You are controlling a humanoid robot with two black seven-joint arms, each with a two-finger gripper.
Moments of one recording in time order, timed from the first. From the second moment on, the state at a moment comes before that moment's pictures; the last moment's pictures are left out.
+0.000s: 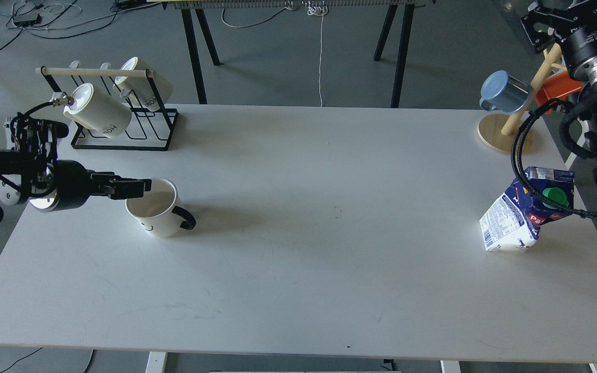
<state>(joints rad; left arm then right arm) -0.78 0.89 -0.37 -1.23 1.53 -0.42 -0.12 0.95 -0.40 0.91 0.50 0.40 0.49 0.13</state>
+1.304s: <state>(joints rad) -0.97 0.44 -0.38 -1.19 1.69 -0.49 -0.03 1.04 -0.45 0.91 0.50 0.39 0.49 0.12</state>
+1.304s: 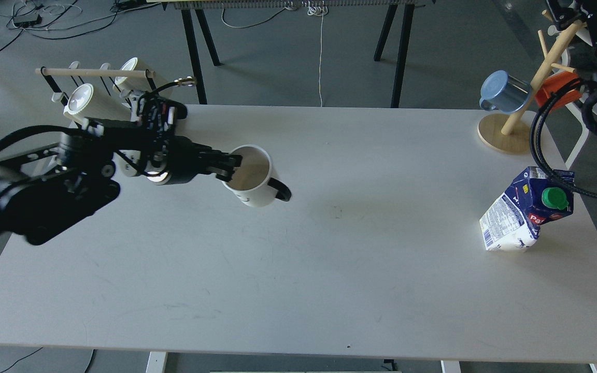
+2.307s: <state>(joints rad) -0.97 0.12 -0.33 -1.11 1.75 -0.49 0.08 1.07 -0.49 0.90 0.51 0.39 0.49 0.12</state>
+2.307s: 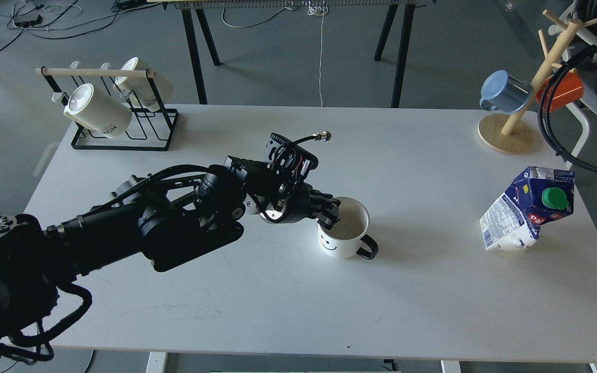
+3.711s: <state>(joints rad) -0.96 0.24 -0.99 -0.46 -0.17 -0.49 -0.08 -0.37 -0.75 1.33 1.26 0.55 0.49 0.19</state>
